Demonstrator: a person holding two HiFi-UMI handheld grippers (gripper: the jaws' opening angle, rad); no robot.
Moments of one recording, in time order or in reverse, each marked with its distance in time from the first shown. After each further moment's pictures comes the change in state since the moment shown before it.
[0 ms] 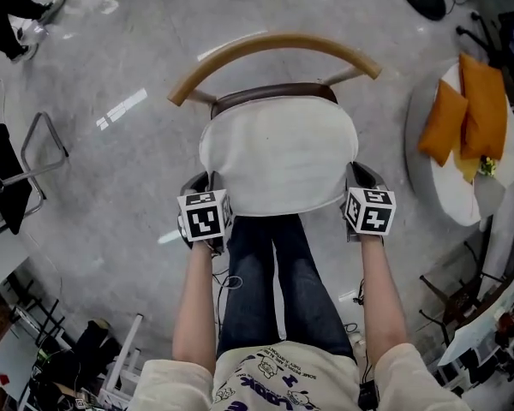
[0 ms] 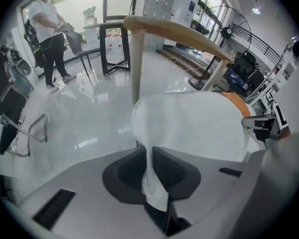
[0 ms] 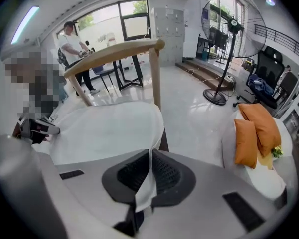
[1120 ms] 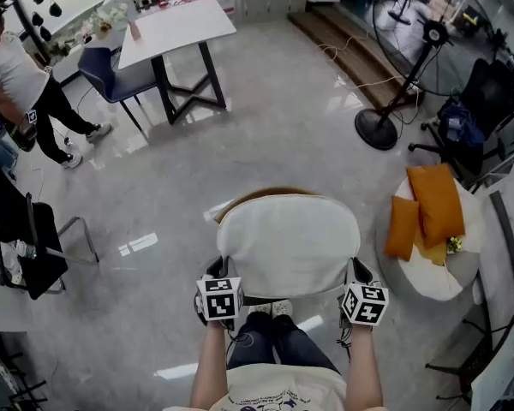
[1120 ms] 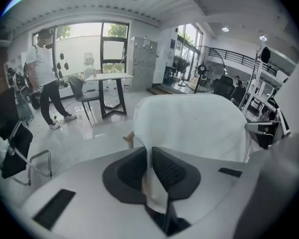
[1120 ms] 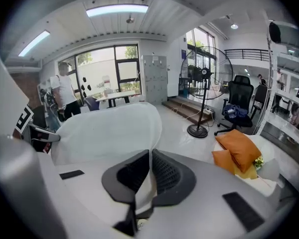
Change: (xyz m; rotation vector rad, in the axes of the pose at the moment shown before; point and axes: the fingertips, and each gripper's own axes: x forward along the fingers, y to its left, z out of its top) left arm -0.391 -0.060 0.109 0.103 -0.380 -0.042; right arm -0.407 0.042 0.128 0.112 -0.411 -0.108
